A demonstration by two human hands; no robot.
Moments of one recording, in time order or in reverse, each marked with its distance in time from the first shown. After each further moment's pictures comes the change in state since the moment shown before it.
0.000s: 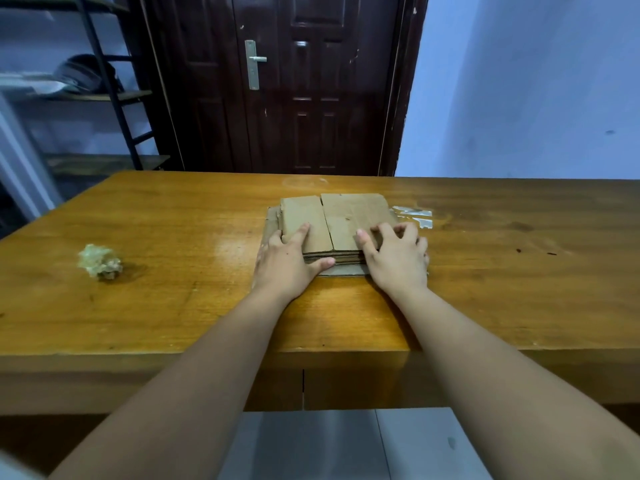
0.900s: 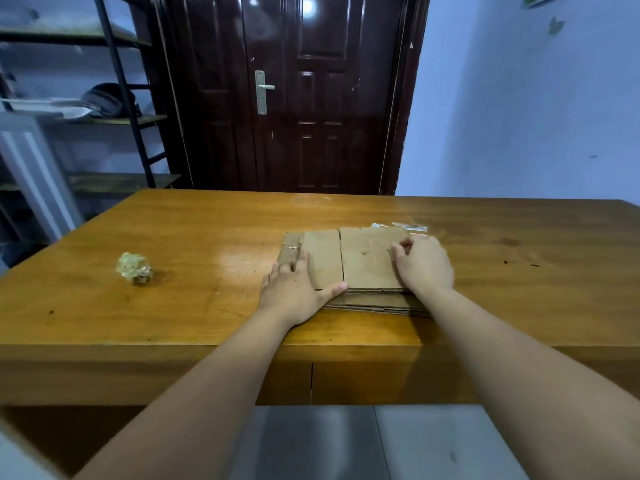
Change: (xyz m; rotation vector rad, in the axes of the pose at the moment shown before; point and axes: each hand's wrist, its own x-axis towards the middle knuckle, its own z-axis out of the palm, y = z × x) left_hand -0.041 -0.004 -0.013 0.109 -0.134 0.034; right_hand -0.007 0.014 -0.044 0.018 0.073 0.058
